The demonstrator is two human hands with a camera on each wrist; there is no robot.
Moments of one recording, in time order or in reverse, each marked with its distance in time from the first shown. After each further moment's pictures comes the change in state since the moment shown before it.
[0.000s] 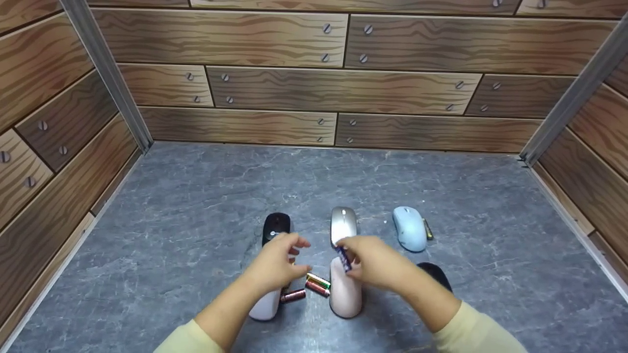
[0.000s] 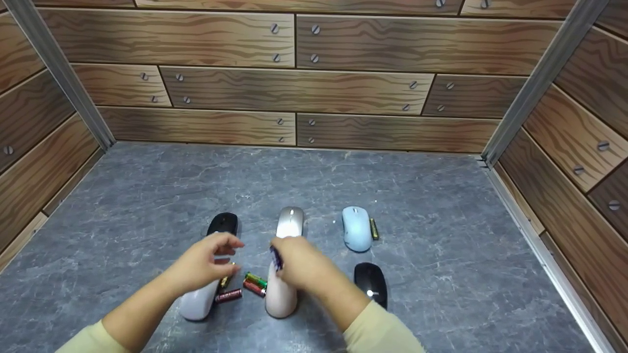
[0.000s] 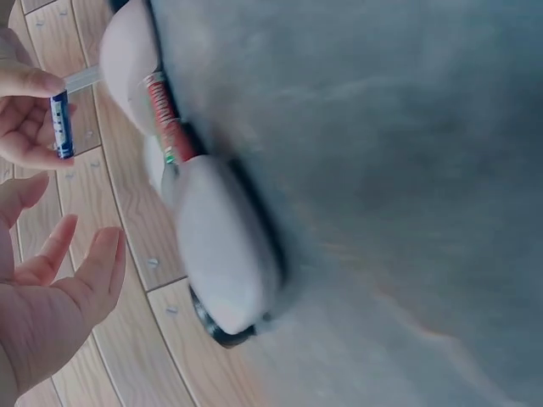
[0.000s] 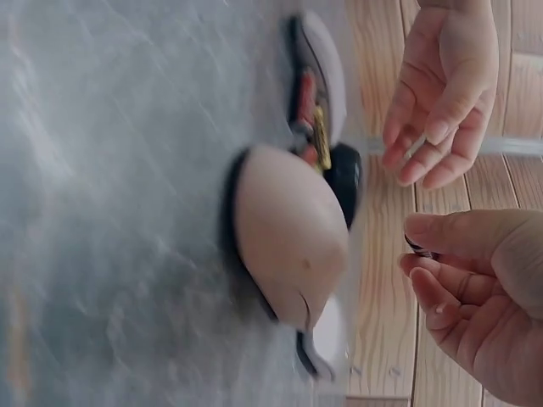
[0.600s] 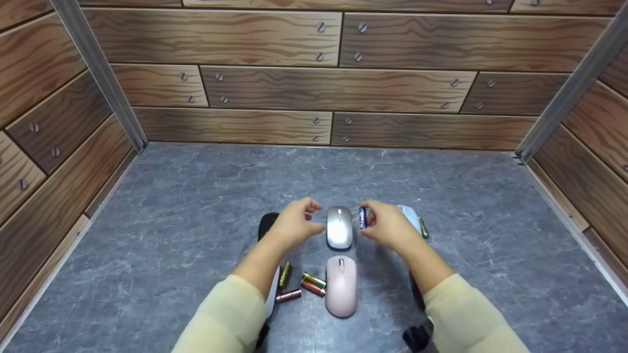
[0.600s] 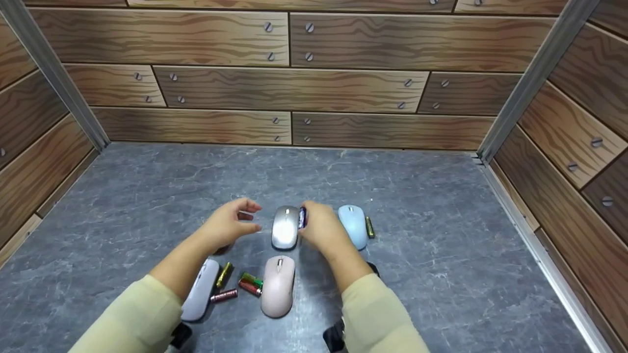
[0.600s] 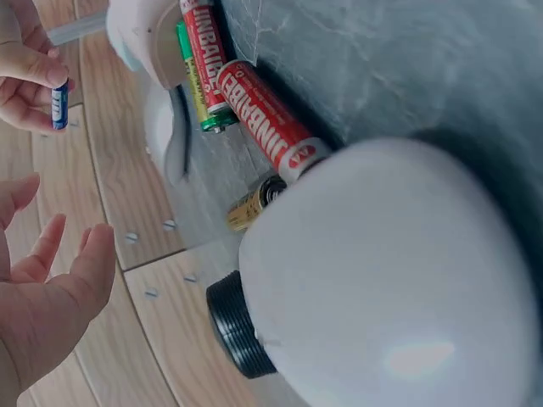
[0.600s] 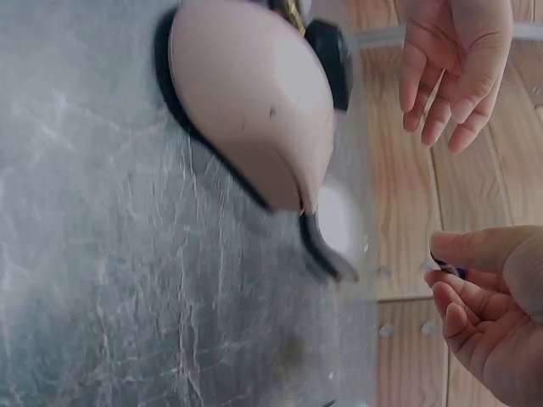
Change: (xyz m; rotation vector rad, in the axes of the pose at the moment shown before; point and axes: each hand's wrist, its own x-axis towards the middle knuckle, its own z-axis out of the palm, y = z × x) left_hand 0.078 0.012 0.006 -0.075 0.009 -0.146; right_hand 0.029 0.058 -0.023 0.084 0.238 0.269
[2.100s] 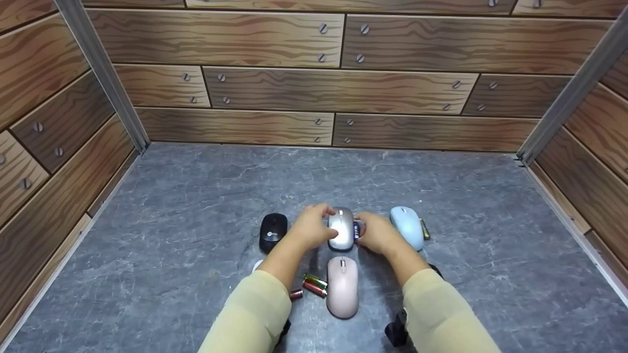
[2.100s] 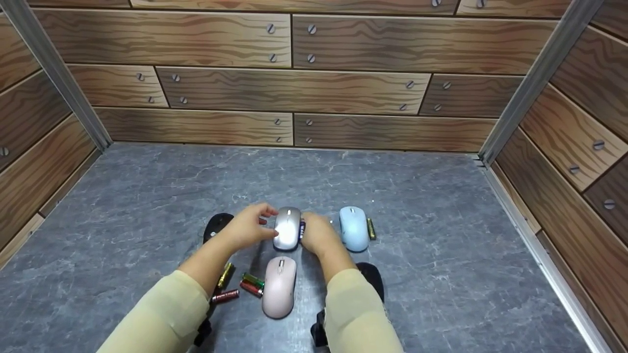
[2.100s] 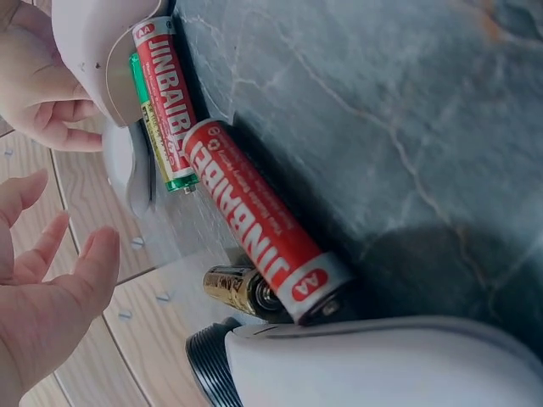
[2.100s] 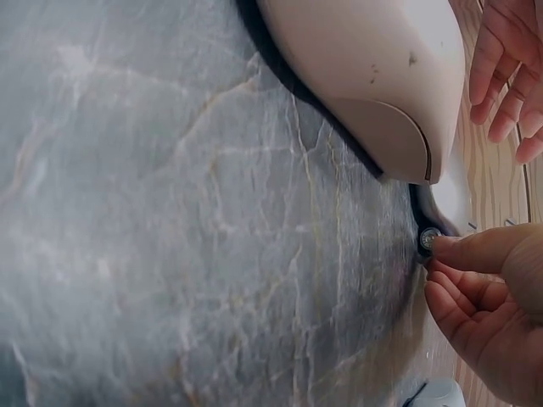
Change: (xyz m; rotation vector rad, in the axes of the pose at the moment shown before) left_hand 0.019 0.000 0.029 0.153 -0.017 0.000; right_hand 0.023 0.029 0.041 -0.061 -0.036 0.040
